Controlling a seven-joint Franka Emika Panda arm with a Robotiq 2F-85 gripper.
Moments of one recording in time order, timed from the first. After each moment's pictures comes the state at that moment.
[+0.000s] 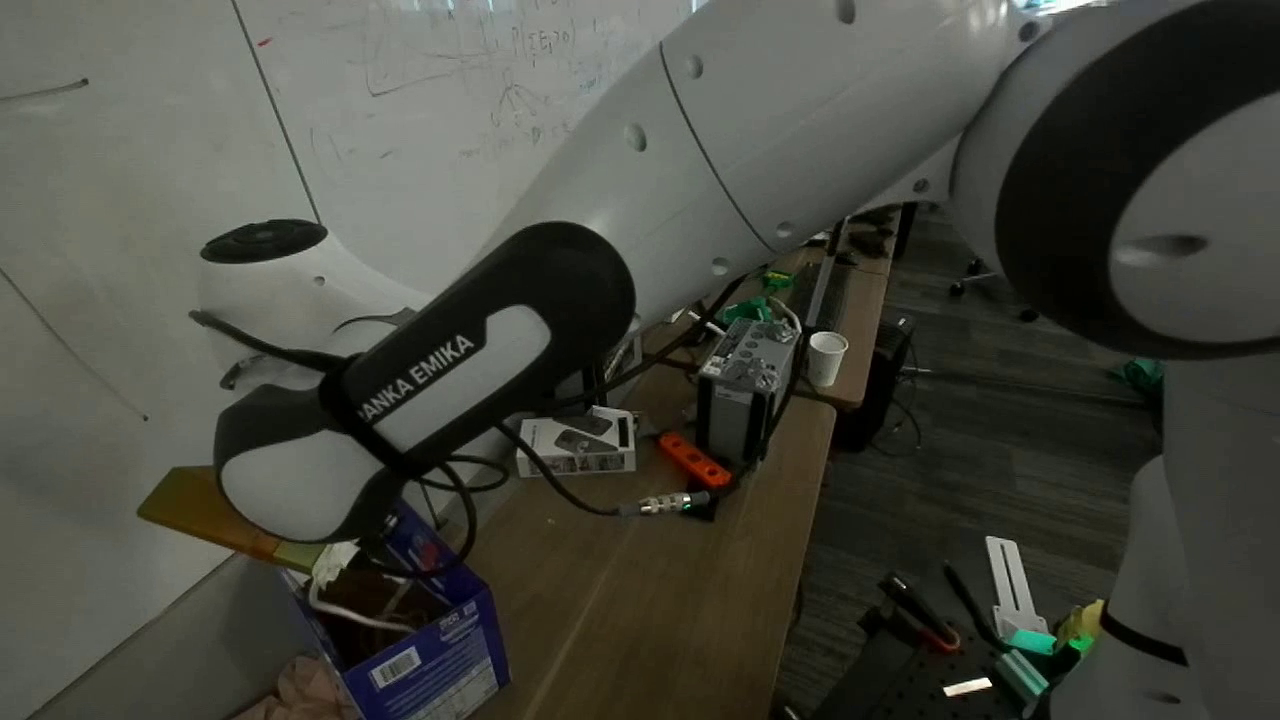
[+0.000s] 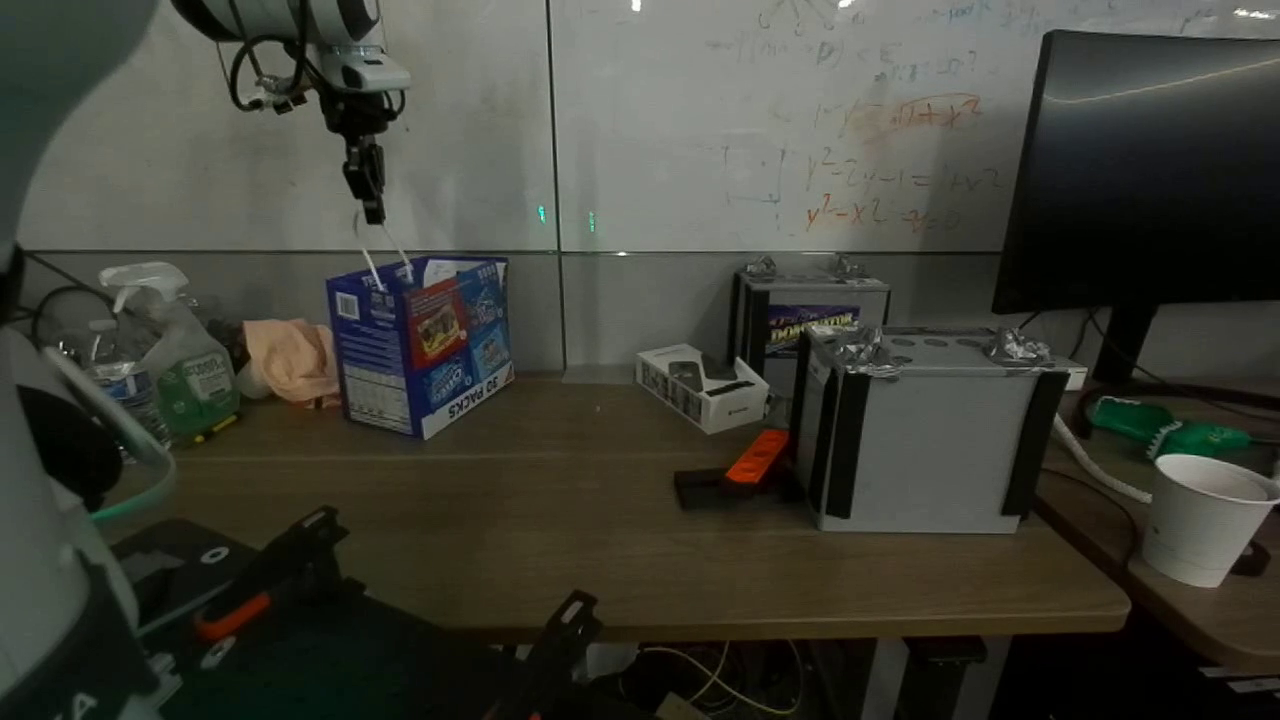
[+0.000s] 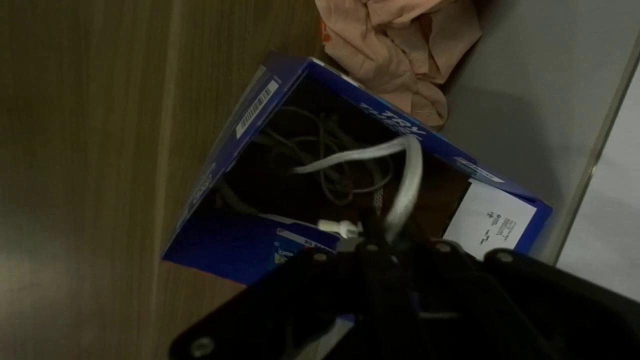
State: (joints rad) arm 0.52 0.41 0.16 -1.76 -0.08 2.40 1.61
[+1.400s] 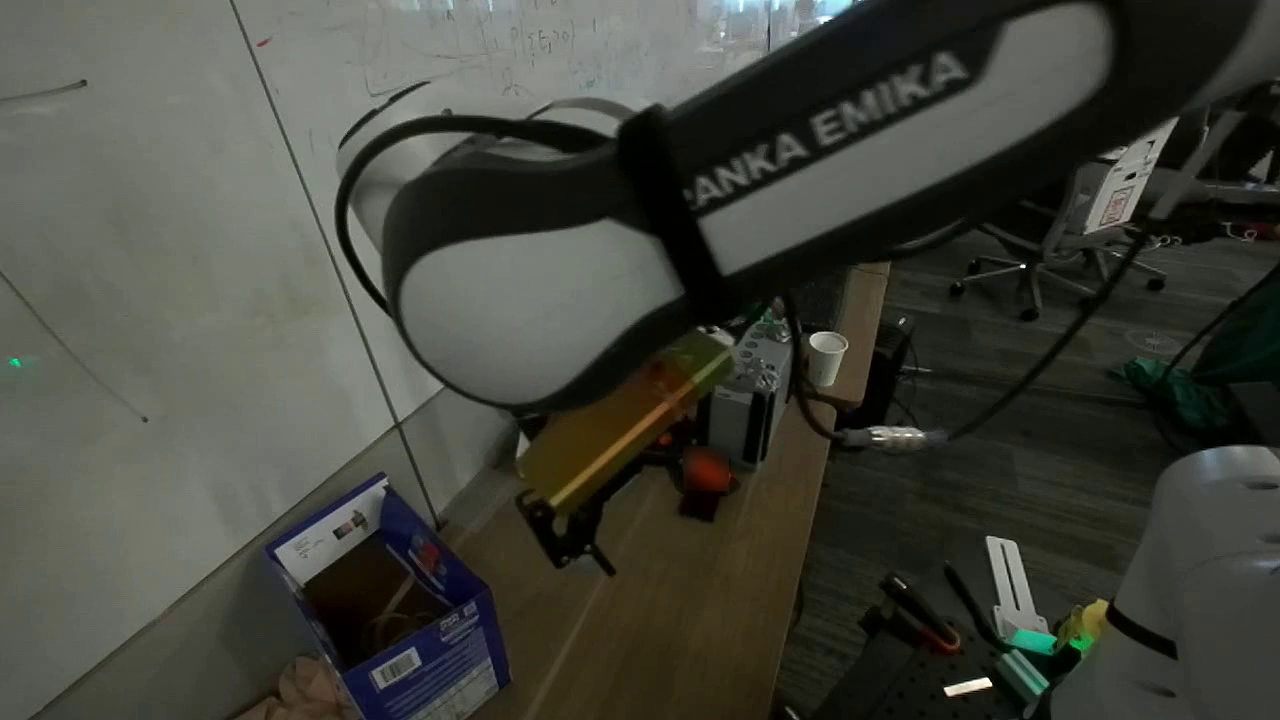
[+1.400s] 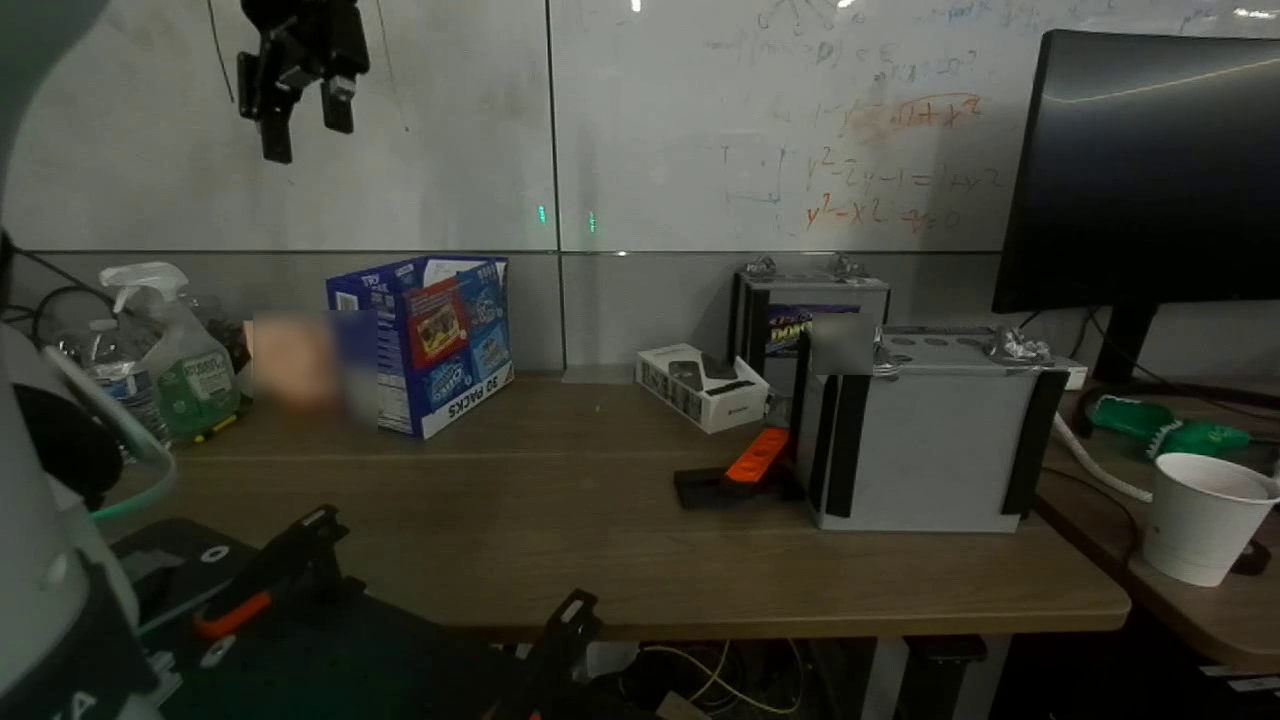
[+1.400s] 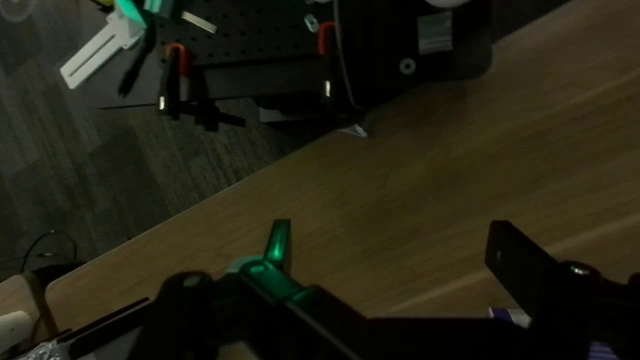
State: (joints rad) arm 0.37 -0.17 0.26 -2.18 -0.04 1.65 0.64
